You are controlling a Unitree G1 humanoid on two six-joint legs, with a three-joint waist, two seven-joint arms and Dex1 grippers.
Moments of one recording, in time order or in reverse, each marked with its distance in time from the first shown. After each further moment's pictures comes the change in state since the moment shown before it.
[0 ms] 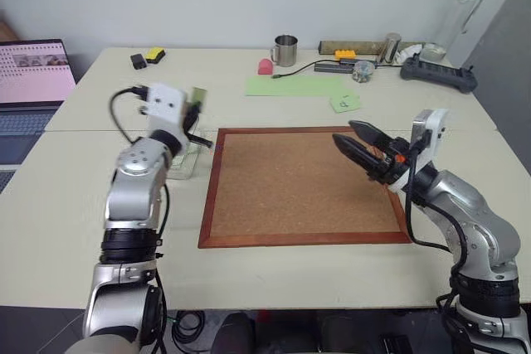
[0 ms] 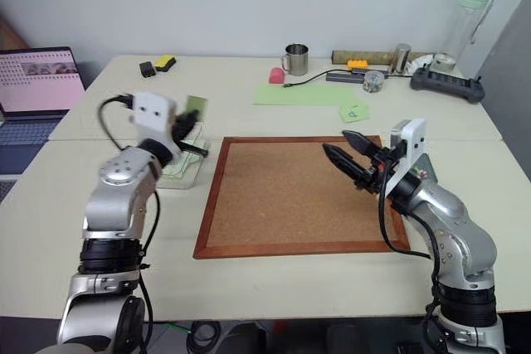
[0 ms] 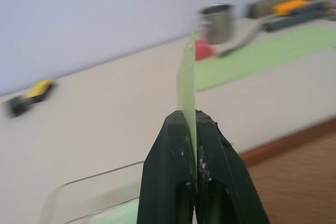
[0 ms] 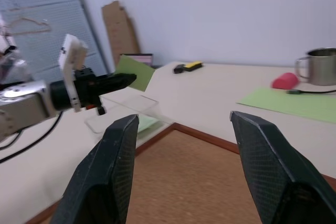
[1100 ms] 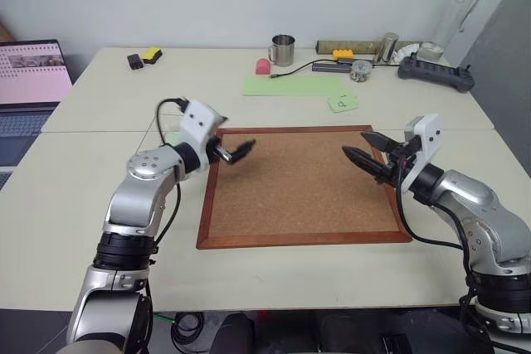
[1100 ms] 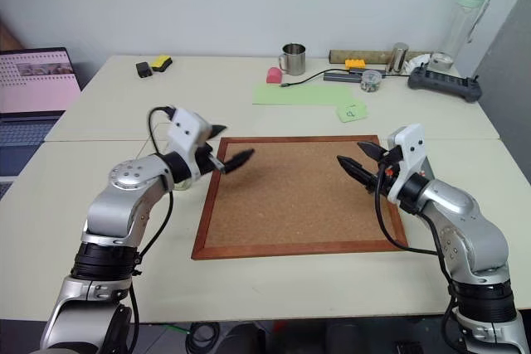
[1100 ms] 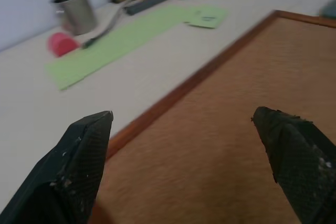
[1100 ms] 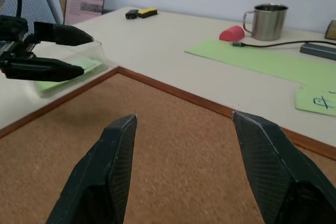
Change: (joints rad) left arm 0.046 0.102 -0.309 -0.088 -0.112 0.033 -0.493; right arm 0.071 -0.190 0.069 0.104 -0.247 -0.061 0.036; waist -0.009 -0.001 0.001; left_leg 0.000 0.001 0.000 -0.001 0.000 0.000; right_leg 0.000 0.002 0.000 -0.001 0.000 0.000
